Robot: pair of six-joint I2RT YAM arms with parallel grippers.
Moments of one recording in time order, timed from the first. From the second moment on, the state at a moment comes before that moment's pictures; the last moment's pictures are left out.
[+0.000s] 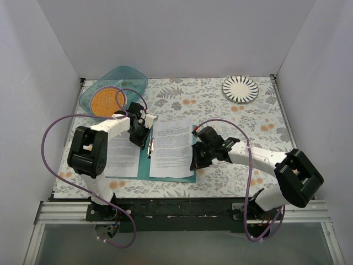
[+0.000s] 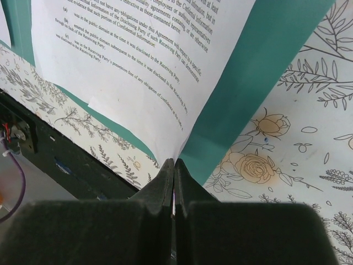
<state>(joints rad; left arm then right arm) -0.30 1.78 1.12 -0.66 0.23 0.22 0.80 1.43 0.78 -0.35 -0.29 0.62</state>
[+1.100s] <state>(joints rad) -0.32 1.78 1.12 -0.65 0.23 0.21 0.80 1.37 0.70 -0.26 -0.35 0.73</state>
